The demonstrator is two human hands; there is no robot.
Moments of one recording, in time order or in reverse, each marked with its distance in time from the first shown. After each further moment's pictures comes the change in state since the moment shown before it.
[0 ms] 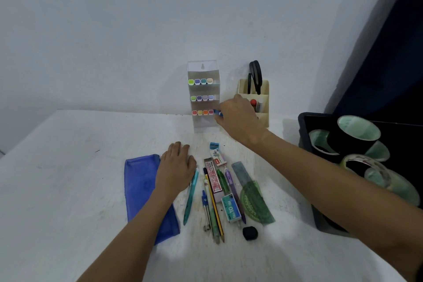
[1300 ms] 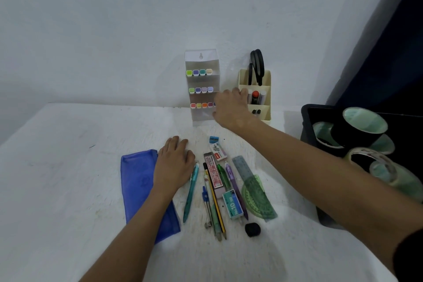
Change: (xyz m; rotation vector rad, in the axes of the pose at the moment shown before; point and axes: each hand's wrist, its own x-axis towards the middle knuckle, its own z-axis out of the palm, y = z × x) left_hand -0.002 0.002 -0.002 -0.163 0.037 -0.060; right_hand 0.028 -0.010 0.022 -0.181 -0.149 0.087
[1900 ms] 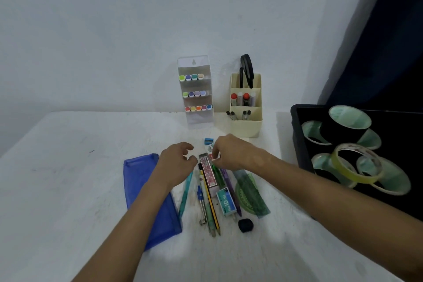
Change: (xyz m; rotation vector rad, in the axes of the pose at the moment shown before) left_hand -0.012 0.042 -0.049 -0.246 -0.167 -0.094; right_hand -0.088 0.009 0.014 0.417 -0.393 -0.139
